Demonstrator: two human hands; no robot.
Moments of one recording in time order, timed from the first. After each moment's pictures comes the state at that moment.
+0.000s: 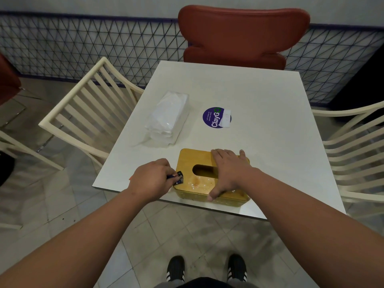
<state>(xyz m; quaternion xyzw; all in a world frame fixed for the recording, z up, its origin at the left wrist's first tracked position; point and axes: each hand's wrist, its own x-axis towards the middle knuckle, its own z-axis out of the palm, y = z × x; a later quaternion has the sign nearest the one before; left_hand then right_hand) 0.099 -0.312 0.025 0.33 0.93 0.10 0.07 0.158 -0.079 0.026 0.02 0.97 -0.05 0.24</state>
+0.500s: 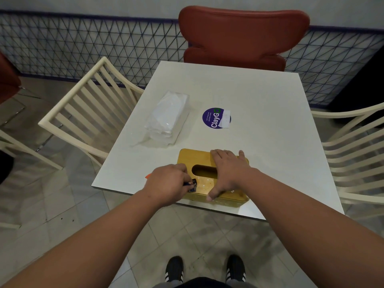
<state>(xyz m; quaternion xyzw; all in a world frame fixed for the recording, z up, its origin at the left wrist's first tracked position) 0.119 -0.283 0.031 0.42 0.90 0.07 0.09 0.157 -0.079 0.024 0.03 0.97 -0.05 0.24</state>
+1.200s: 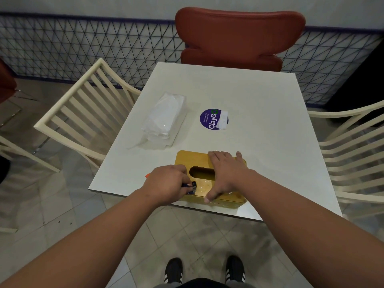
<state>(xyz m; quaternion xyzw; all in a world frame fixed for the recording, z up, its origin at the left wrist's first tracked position) 0.110 -0.279 0.030 0.45 0.89 0.07 0.11 0.156 -0.078 0.023 0.03 0.97 -0.05 0.24</state>
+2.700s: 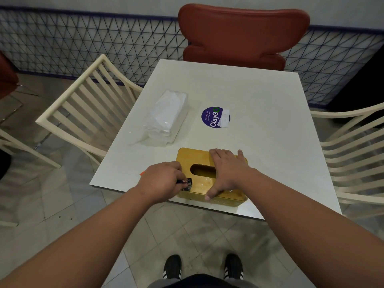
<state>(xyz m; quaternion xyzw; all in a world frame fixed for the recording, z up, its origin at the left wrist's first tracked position) 0.110 -0.291 0.030 0.41 0.90 0.08 0.11 0.156 -0.078 0.023 0.03 0.97 -0.05 0.24</state>
